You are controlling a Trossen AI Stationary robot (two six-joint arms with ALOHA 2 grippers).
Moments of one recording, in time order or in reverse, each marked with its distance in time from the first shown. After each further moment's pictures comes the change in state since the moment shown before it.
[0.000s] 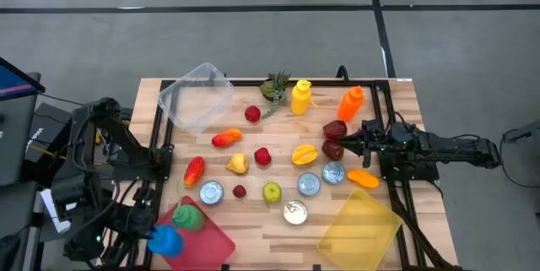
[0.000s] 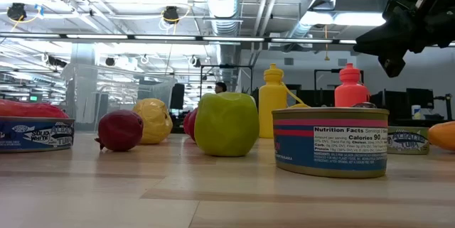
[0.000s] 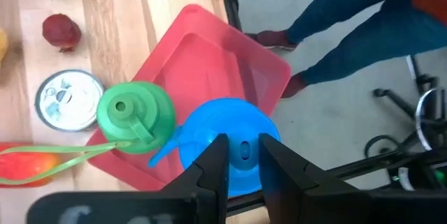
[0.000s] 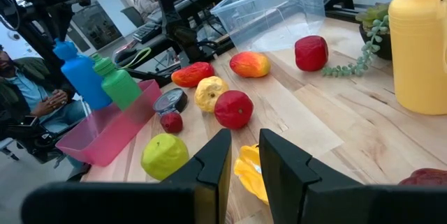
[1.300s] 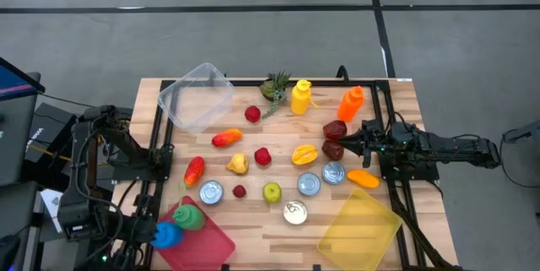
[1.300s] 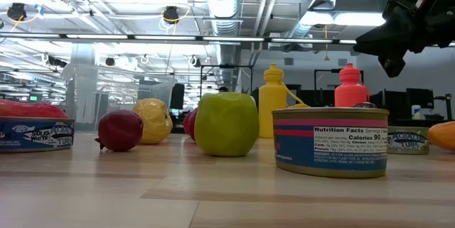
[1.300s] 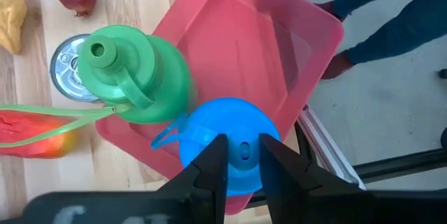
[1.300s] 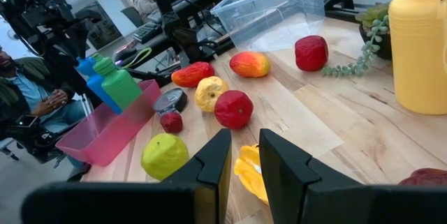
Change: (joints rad) left arm -0.076 0.080 -0.119 -0.001 -0.022 -0.097; right arm 0.000 0.000 0.000 0.000 0.000 0.000
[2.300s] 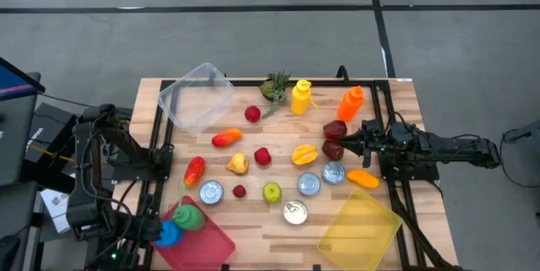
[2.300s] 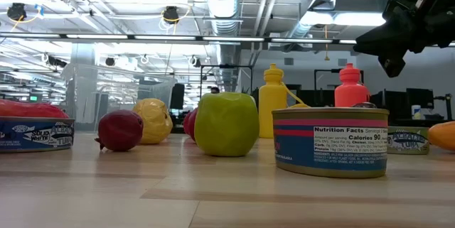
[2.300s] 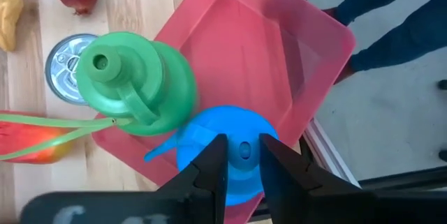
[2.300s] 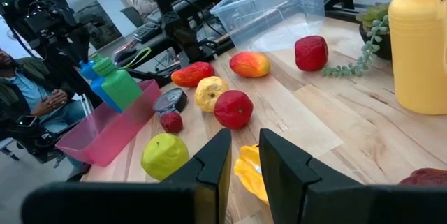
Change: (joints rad) left arm 0.056 -0.004 -0.056 0.060 0.027 0.005; right arm 0.000 0.000 0.000 0.000 0.000 0.000
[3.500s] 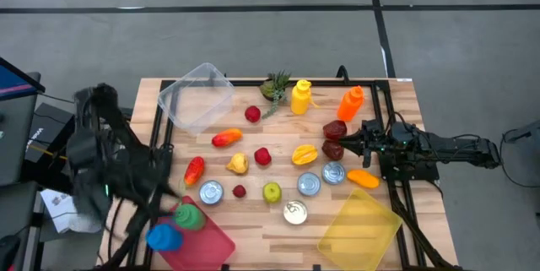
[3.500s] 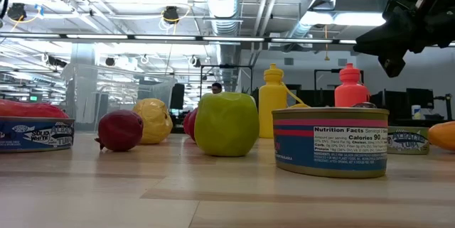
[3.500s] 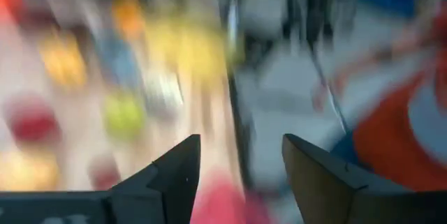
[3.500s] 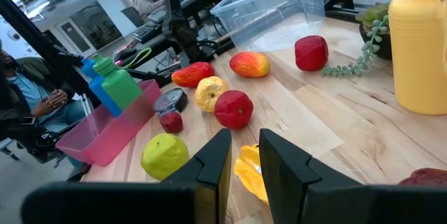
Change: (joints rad) left arm 0.257 -0.377 -0.005 0.378 -0.377 0.377; right arm 0.000 0.000 0.000 0.000 0.000 0.000
